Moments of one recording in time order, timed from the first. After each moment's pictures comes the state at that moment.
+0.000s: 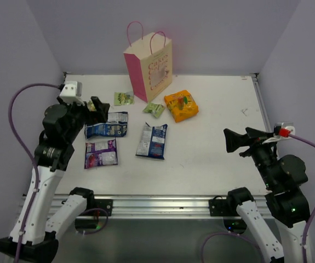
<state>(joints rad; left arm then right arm) -0.19 0.76 1.03 -0.41 0.03 -0.21 0.26 0.34 0.95 -0.58 0.04 0.32</state>
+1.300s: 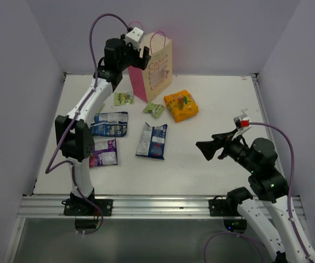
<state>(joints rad) -0.31 1.96 1.90 -0.05 0.23 0.13 0.34 0.45 0.74 -0.46 -0.33 0.36</state>
